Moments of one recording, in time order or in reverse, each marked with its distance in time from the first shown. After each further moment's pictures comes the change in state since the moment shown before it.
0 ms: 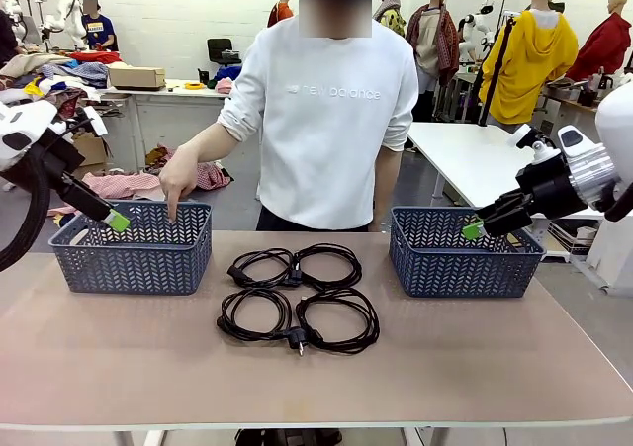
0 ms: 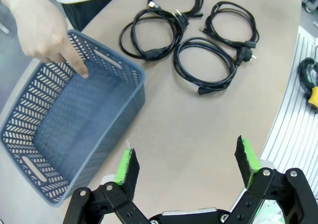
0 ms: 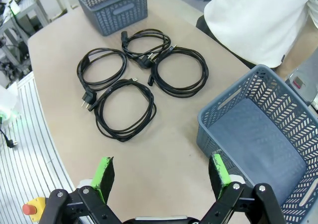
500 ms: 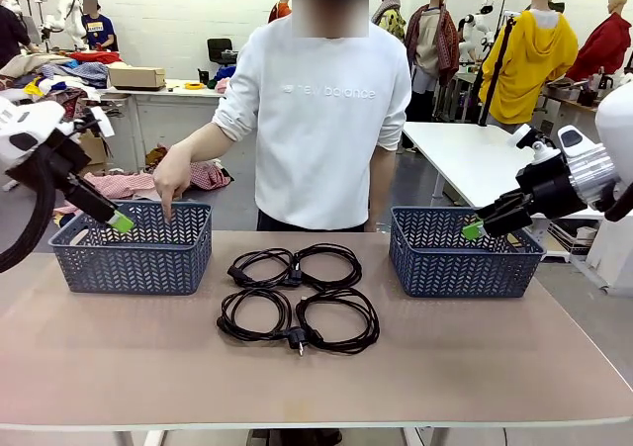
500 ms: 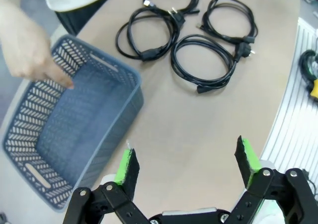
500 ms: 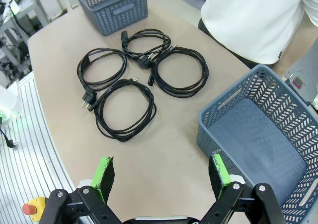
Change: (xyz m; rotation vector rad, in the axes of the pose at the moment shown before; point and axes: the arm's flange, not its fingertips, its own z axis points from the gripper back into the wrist) left arm 0.013 -0.010 -0.007 0.004 0.035 -0.057; right arm 0.000 0.000 0.000 0.000 0.000 0.000
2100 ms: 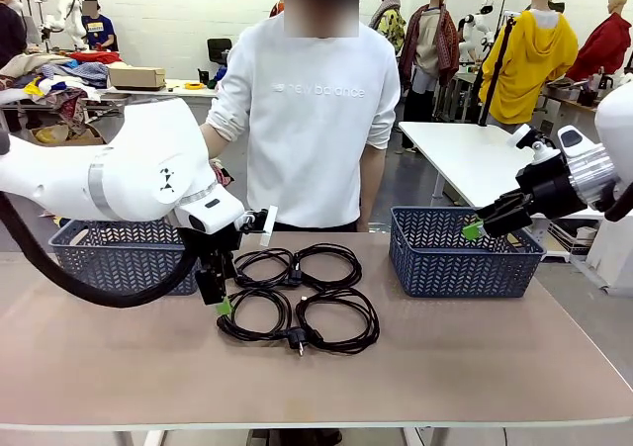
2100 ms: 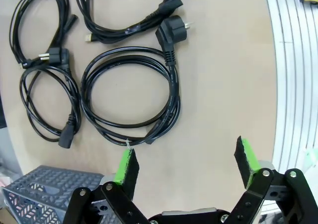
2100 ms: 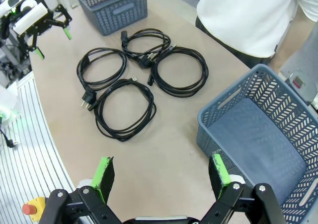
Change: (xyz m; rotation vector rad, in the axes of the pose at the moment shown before) left arm 0.088 -0.115 -0.194 -0.158 0.400 -0.589; right arm 0.000 0.000 0.000 -0.001 0.002 0.000
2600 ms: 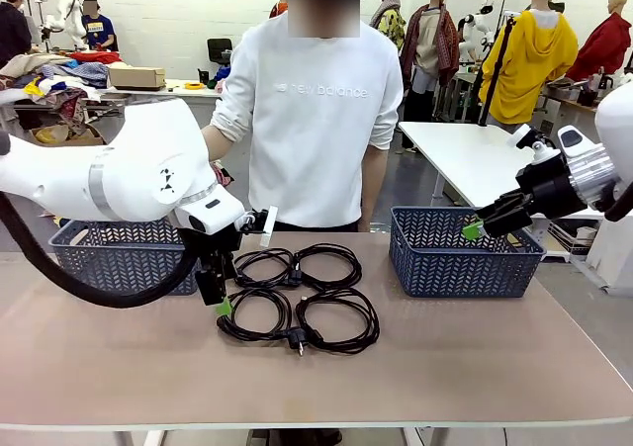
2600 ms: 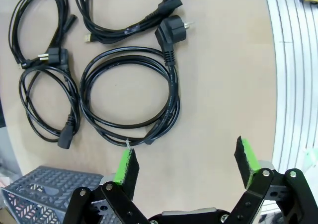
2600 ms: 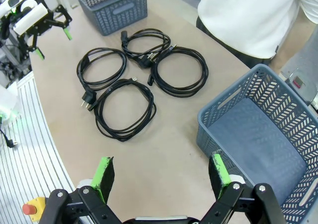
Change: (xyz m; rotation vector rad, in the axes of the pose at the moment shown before) left arm 0.000 0.000 -0.002 -0.004 0.001 -0.001; right arm 0.000 0.000 0.000 0.000 0.000 0.000
